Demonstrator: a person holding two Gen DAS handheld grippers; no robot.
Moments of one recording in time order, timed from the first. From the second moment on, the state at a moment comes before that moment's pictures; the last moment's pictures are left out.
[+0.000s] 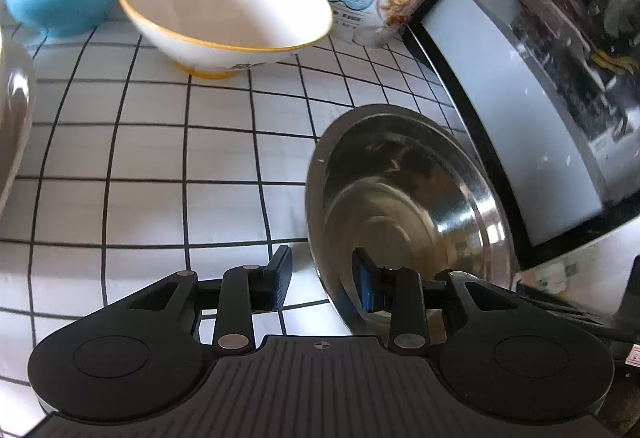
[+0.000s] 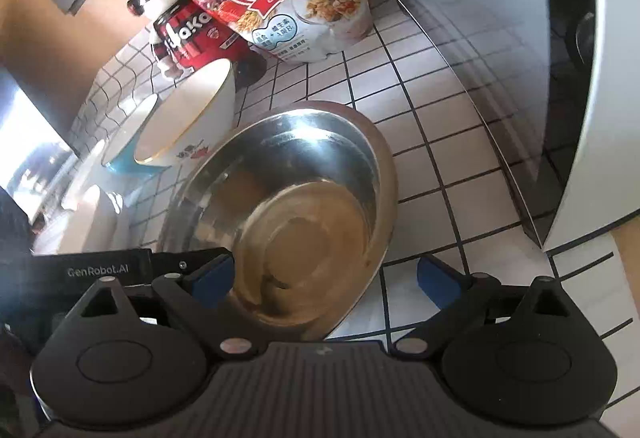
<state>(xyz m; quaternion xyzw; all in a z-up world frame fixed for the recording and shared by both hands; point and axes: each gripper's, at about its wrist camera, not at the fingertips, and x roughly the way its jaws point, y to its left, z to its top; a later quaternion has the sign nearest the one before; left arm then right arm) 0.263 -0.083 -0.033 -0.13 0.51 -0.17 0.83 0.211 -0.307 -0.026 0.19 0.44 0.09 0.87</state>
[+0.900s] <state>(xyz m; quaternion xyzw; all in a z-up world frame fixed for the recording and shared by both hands) 0.247 -0.061 -0.027 -0.11 0.54 -0.18 0.82 0.255 -0.273 -0.018 0.08 0.48 0.13 0.87</state>
